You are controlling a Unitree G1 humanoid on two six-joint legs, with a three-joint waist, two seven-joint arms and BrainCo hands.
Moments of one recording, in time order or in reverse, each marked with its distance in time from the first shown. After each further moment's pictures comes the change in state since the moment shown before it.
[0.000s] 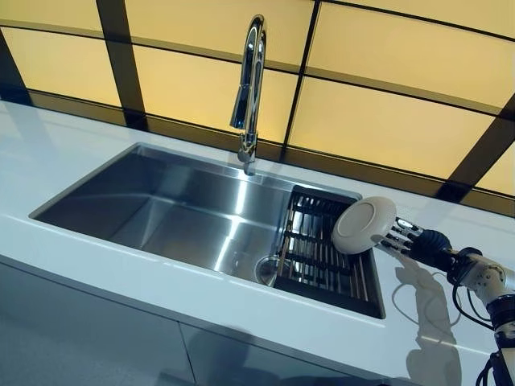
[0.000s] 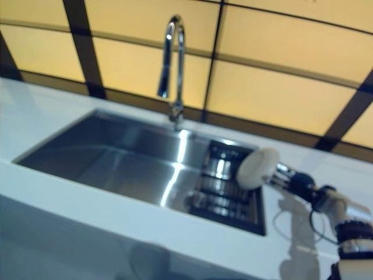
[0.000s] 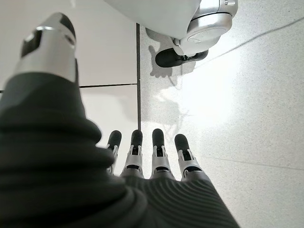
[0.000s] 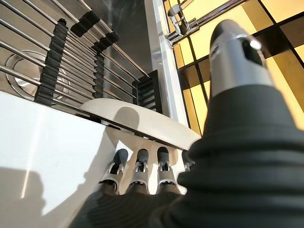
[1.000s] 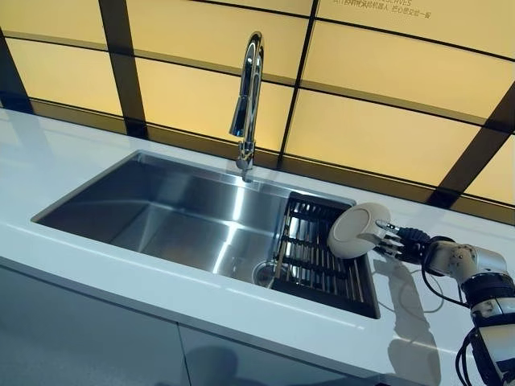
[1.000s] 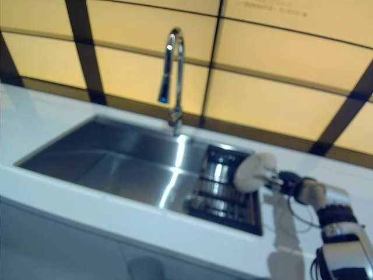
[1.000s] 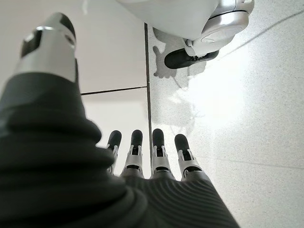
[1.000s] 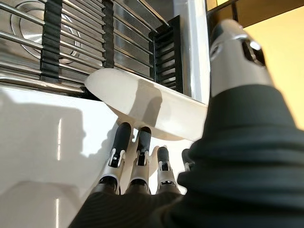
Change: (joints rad) left arm -0.020 -0.007 -0.024 0.002 0.015 0.014 0.001; right arm -0.157 0.078 0.110 0.011 -0.013 0.179 -0.451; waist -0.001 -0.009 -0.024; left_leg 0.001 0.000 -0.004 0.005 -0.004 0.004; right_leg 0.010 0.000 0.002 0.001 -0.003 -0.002
